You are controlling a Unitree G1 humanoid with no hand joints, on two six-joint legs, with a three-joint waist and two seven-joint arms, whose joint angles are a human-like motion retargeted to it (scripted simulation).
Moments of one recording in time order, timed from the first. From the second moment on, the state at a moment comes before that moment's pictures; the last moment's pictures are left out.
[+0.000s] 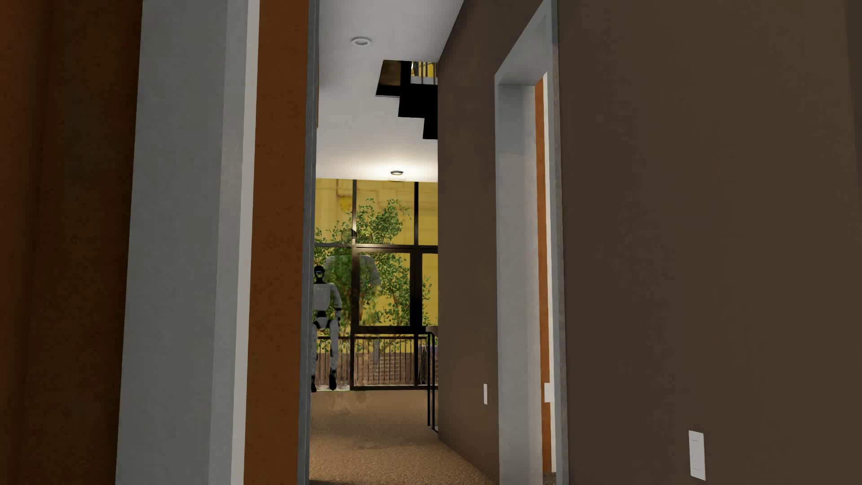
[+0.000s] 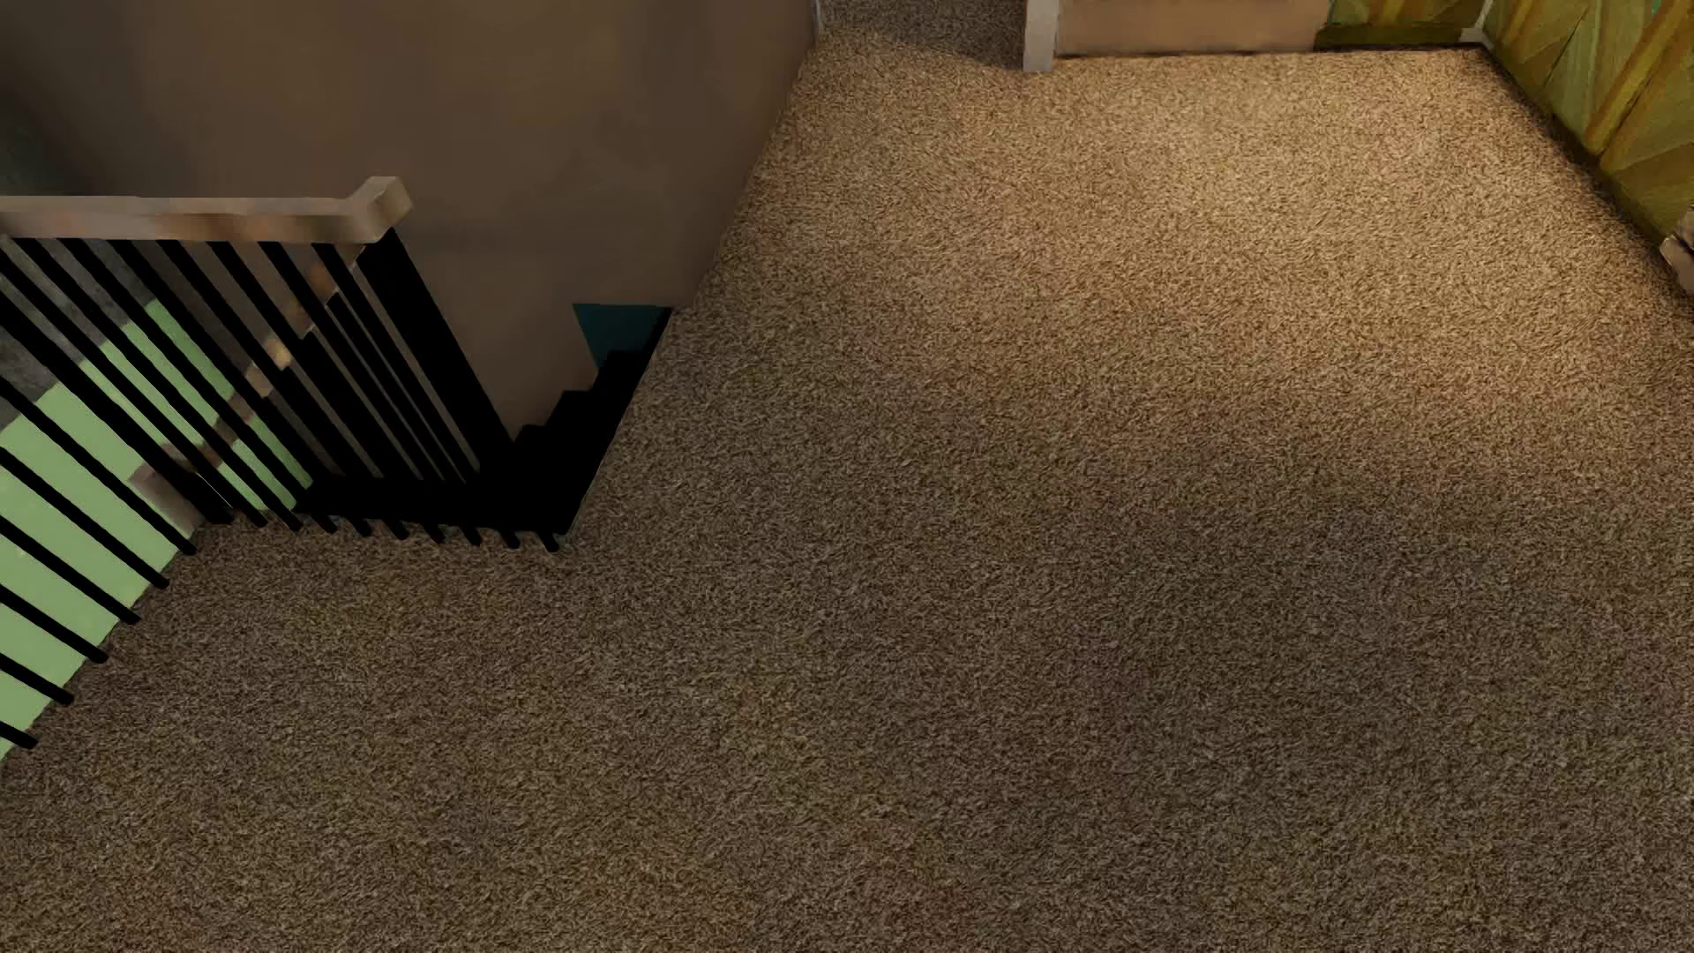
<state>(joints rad) -0.37 0.07 0.00 -0.13 -0.04 -0.03 0.00 0.00 0.07 0.98 0.48 0.47 0.37 0.36 -0.06 0.41 -0.46 0.00 0.00 -0.96 0.37 0.92 0.85 0.00 0.00 0.00 0.00 0.00 0.00</state>
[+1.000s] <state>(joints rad) -0.14 -0.10 -0.09 -0.06 -0.03 0.01 0.00 0.00 0.06 1.16 0.58 0.45 0.37 0.23 -0.07 0.43 -0.48 0.00 0.00 -0.83 0.52 0.75 0.98 0.00 0.00 0.00 0.00 0.00 0.00</state>
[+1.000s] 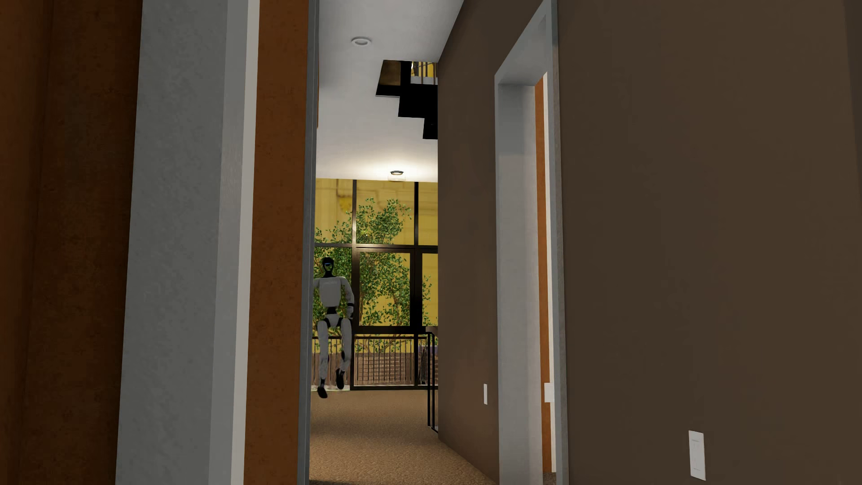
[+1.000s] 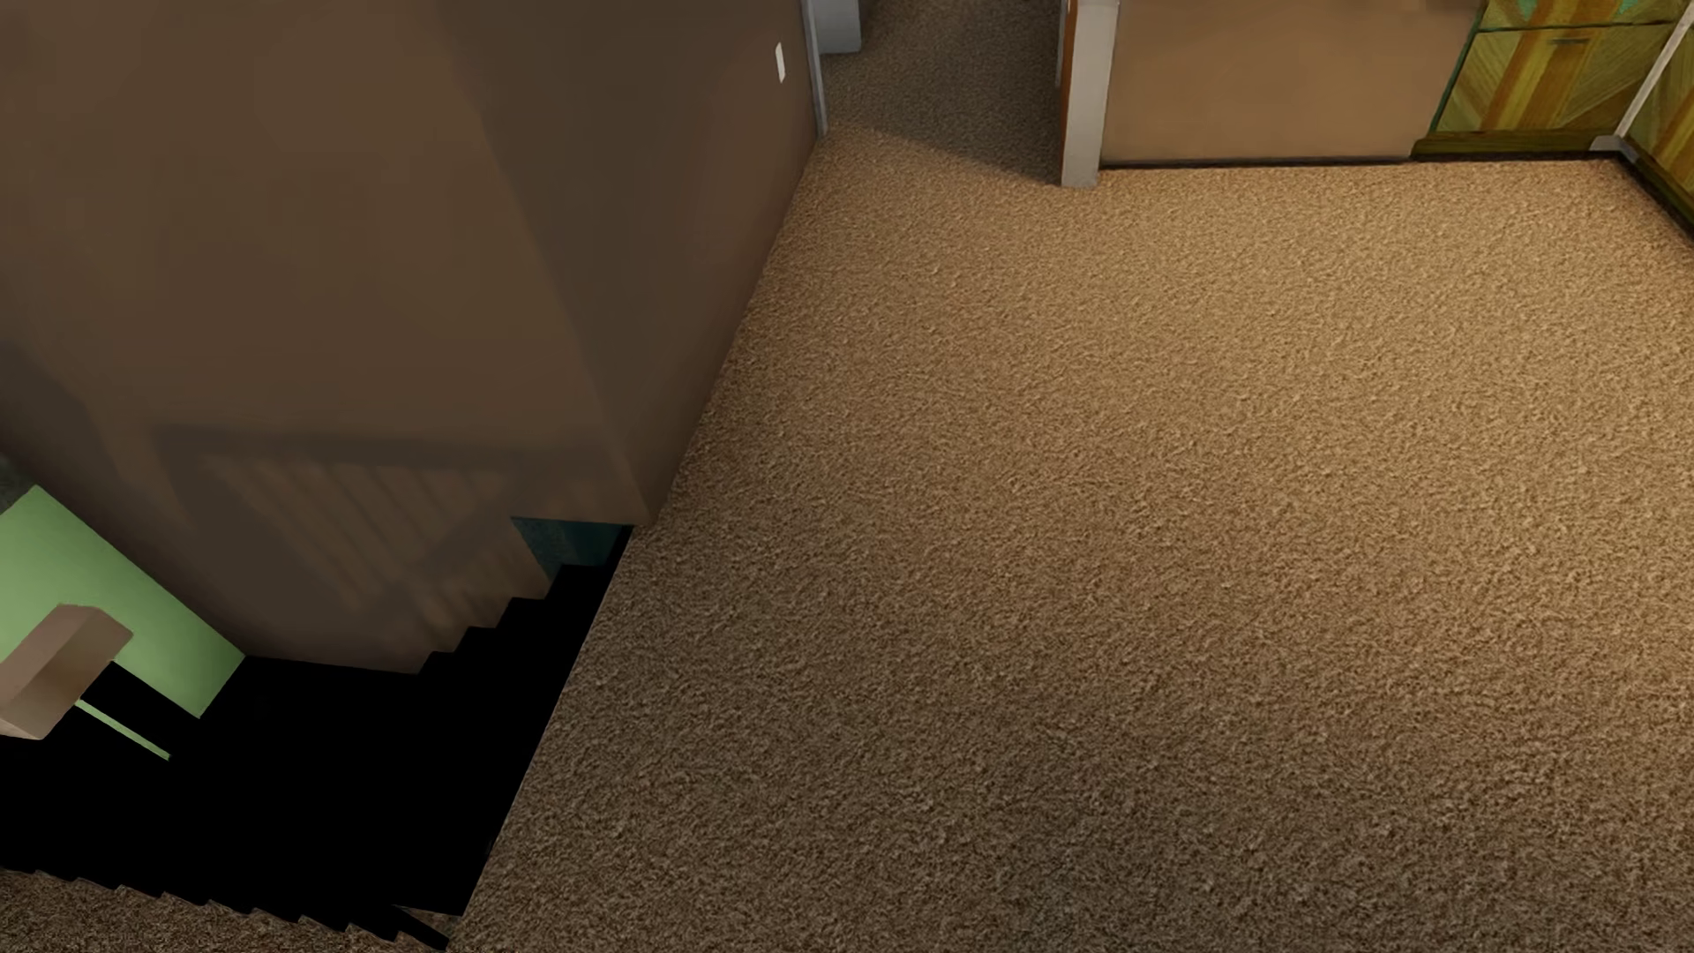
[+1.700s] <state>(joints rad) 0.23 -0.26 -0.19 -0.12 -0.09 -0.07 0.00 0.00 0.11 0.42 0.70 0.23 0.52 -0.23 0.01 0.51 -0.41 0.00 0.00 -0.51 0.91 0.68 1.06 0.00 0.00 0.00 0.00 0.00 0.00</state>
